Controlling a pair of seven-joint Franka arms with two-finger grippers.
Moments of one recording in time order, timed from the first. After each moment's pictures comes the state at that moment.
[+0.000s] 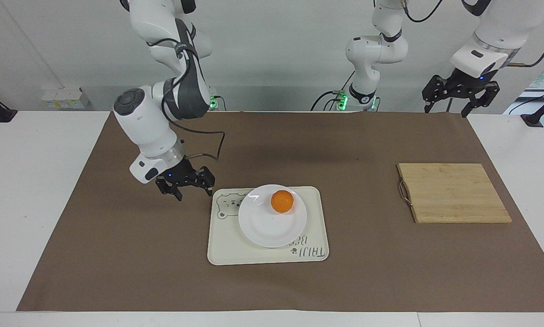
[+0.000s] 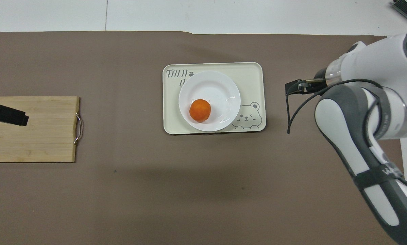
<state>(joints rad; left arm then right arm) -0.07 -0.02 0.00 -1.49 0.02 1.45 0.18 0.22 0.18 -0.14 -1.70 0.15 1.97 0.01</state>
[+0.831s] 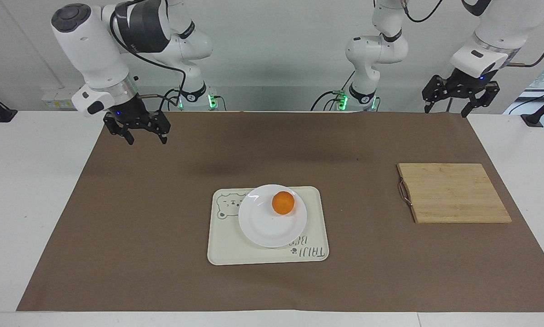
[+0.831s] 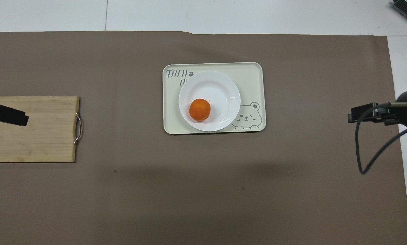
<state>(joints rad) -0.07 -0.02 0.00 -1.49 0.02 1.45 0.18 0.13 -0.07 -0.16 -1.70 0.04 1.63 0.06</state>
